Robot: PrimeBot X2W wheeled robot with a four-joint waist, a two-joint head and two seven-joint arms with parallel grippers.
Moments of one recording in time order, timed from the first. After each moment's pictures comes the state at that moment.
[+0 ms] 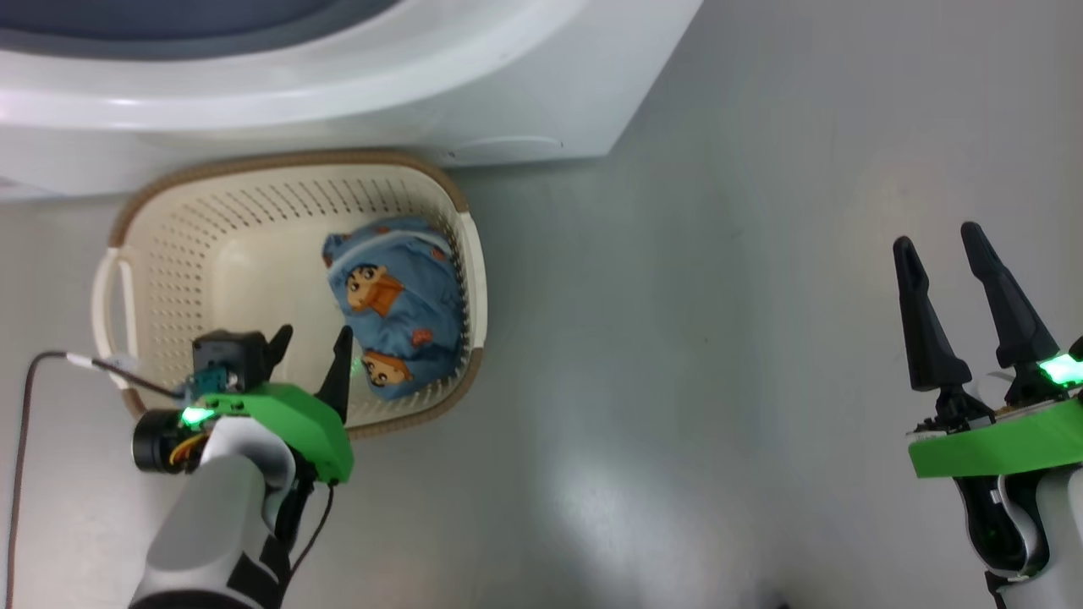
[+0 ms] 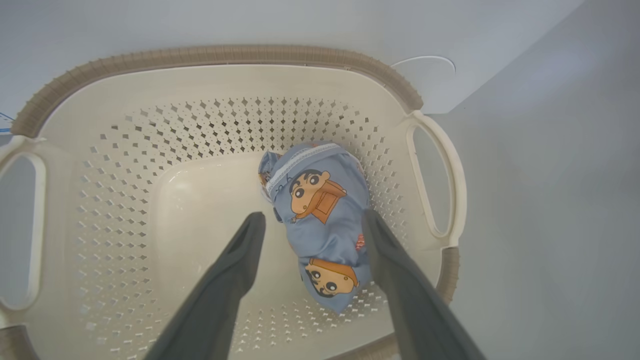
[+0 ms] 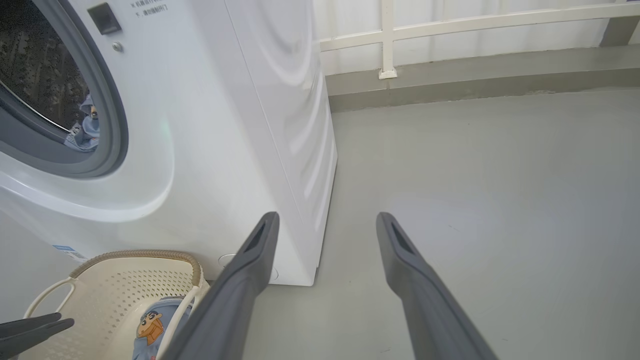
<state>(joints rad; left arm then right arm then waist) -0.64 0.03 -0.13 0.94 -0.20 -0.05 -0.26 -0.23 -0.28 0.01 0.01 0.45 0.12 -0.25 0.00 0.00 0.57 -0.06</state>
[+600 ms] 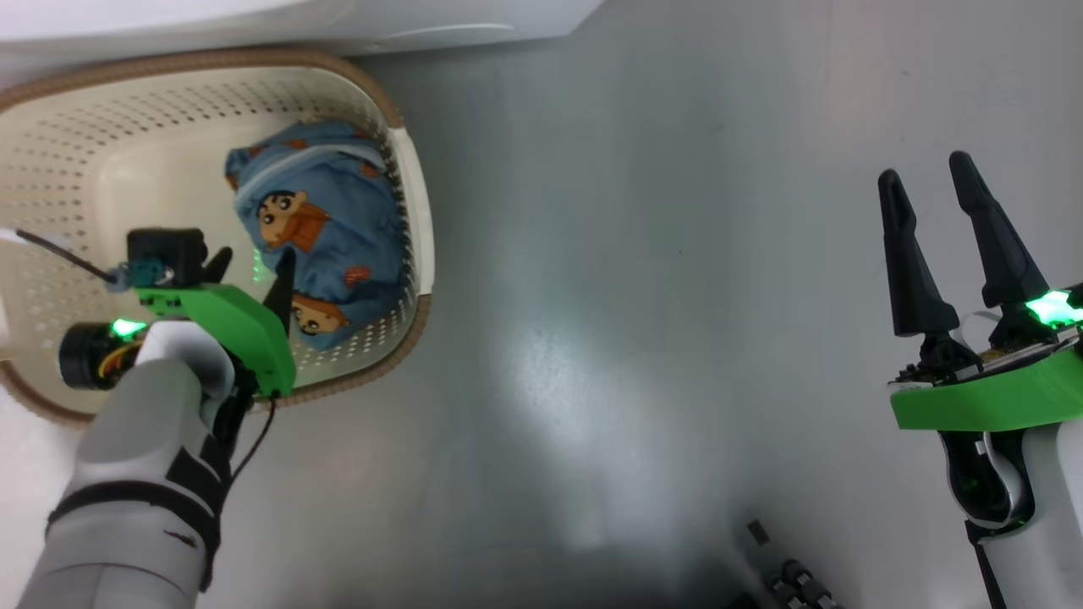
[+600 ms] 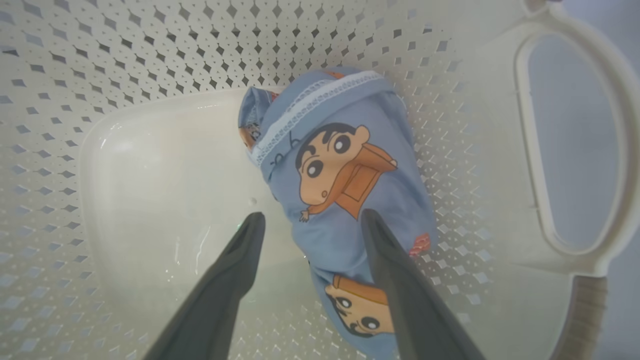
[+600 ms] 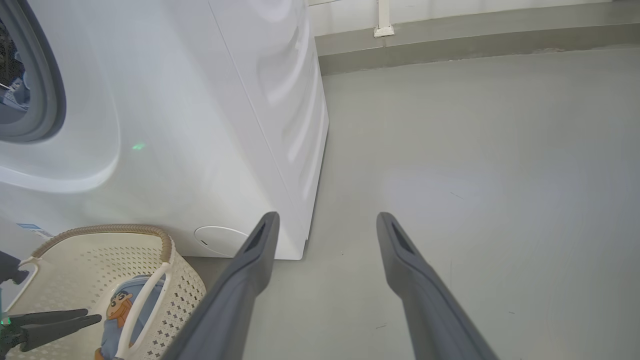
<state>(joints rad) -0.96 0.08 -0.15 1.27 -0.18 -0.10 -0.23 -0.35 -0.26 0.06 -0.02 0.45 0.12 -0.25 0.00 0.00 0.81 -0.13</state>
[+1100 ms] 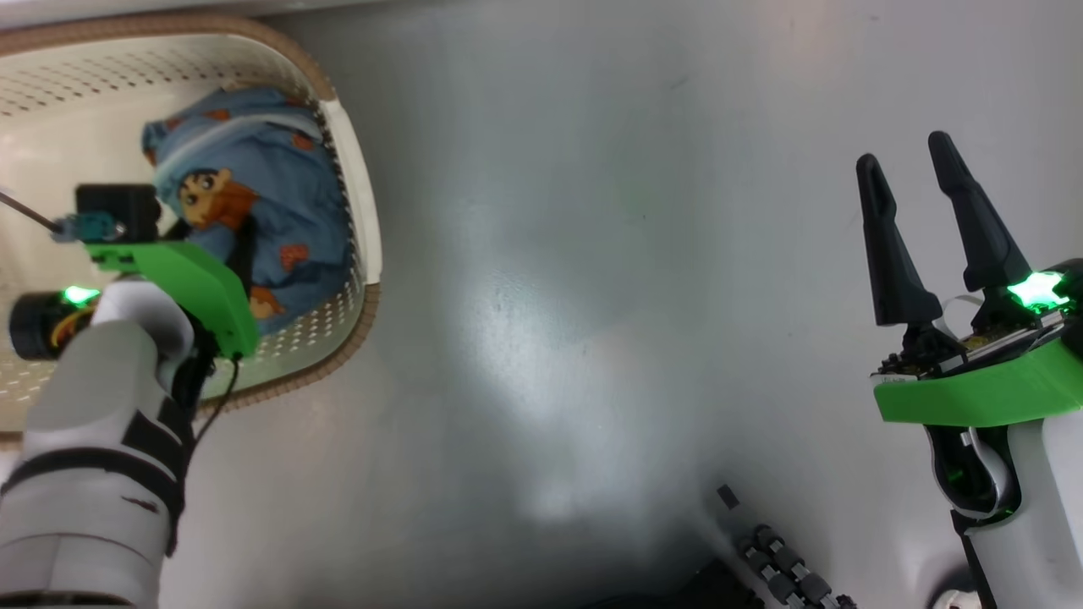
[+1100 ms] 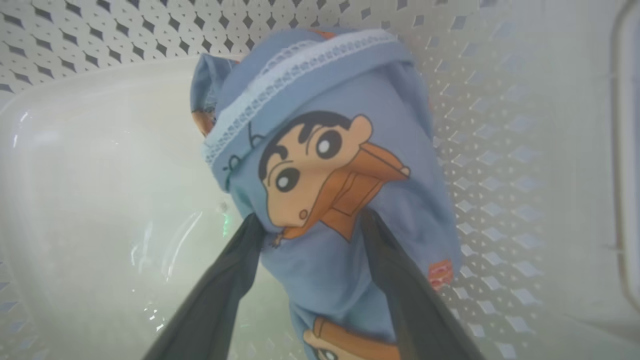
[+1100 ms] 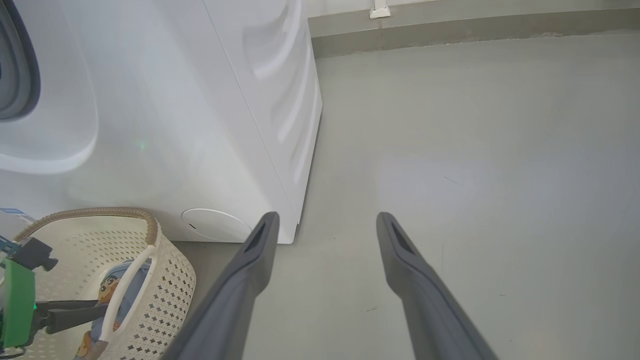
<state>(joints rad) -1.04 0.13 -0.15 1.29 -0.21 -0.08 -0.15 -0.38 -0.25 0.09 -0.04 0.45 0.12 -0.25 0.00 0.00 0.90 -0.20</state>
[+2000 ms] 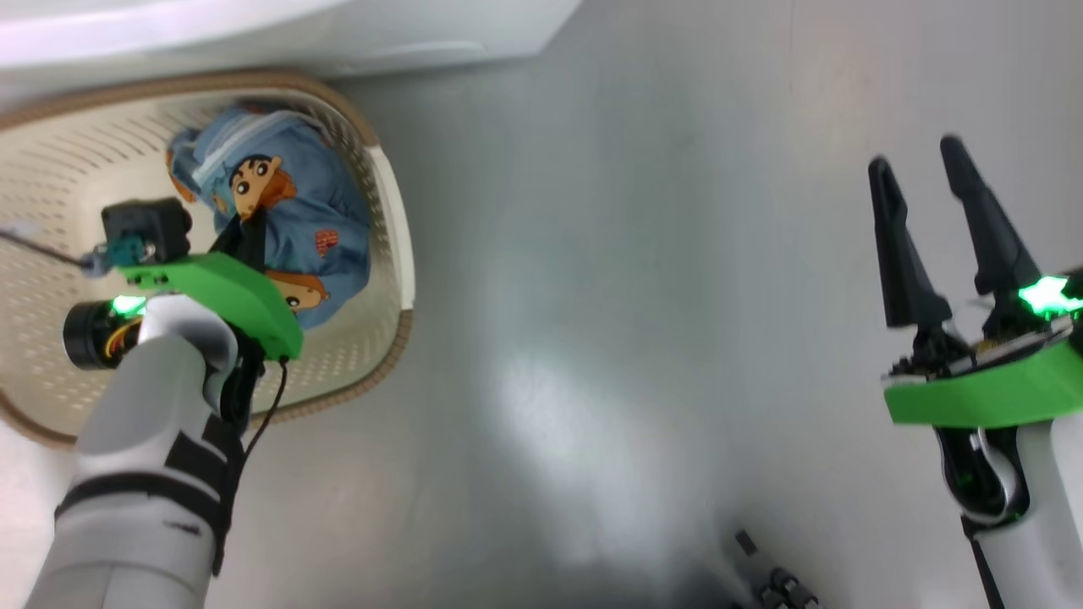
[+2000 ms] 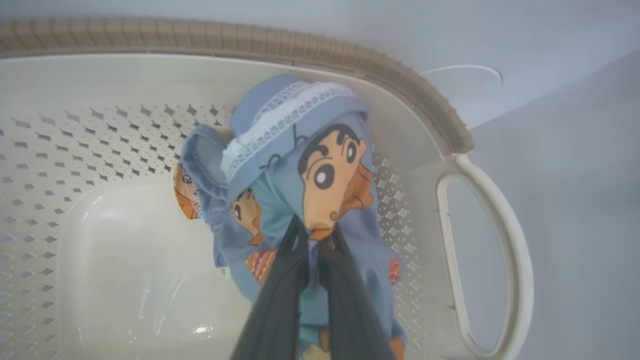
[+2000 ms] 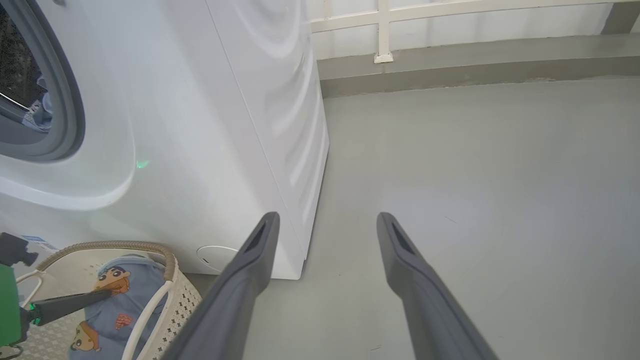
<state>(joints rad) -0.97 0.08 -0.17 1.19 -0.32 -0.13 -0.25 -0.38 -0.26 0.08 -0.02 0.45 0.12 -0.26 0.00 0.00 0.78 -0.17</state>
